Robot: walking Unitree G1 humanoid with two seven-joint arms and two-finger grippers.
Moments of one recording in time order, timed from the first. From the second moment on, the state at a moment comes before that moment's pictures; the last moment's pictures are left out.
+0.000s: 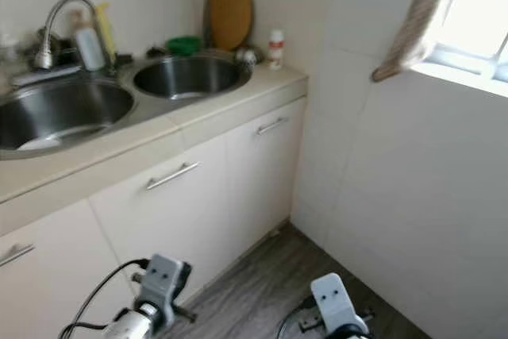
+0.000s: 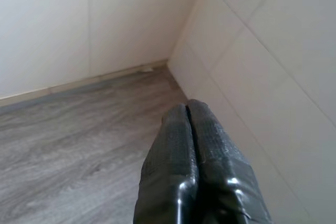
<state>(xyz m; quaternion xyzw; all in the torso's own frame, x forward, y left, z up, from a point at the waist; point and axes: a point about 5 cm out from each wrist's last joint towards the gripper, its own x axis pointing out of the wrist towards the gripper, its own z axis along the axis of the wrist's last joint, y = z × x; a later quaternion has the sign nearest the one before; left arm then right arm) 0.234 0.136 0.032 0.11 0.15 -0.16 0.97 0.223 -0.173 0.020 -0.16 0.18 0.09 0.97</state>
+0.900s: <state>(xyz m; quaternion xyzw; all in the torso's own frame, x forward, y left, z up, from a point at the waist) 0.233 0.153 0.034 0.11 0.13 -0.14 0.97 0.225 -0.156 0.020 -0.14 0.17 0.10 0.97</state>
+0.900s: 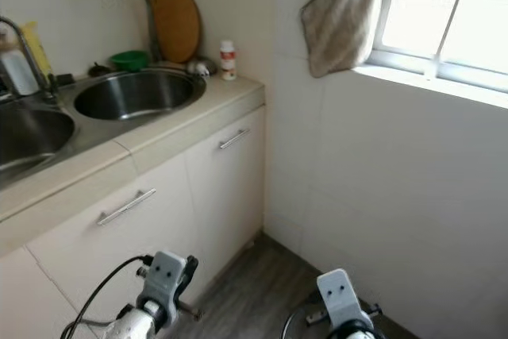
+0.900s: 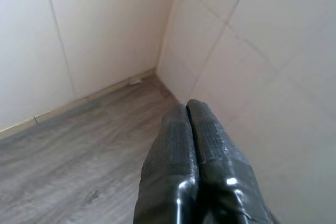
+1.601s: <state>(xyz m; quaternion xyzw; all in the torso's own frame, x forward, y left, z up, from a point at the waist) 0.236 0.137 0.039 0.09 0.12 -0.17 0.97 0.227 -0.173 0.022 -0.15 0.18 0.08 0.97</state>
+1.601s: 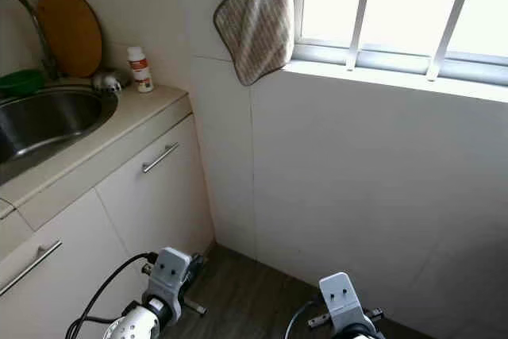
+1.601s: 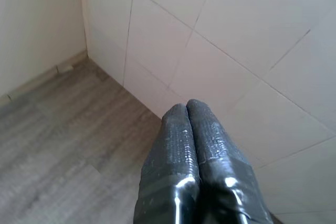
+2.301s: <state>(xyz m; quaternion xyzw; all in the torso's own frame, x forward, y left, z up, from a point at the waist) 0.239 0.136 0.040 0.09 0.11 -0.17 0.97 0.227 -0.172 0.021 -0.18 0.18 0.08 0.96</state>
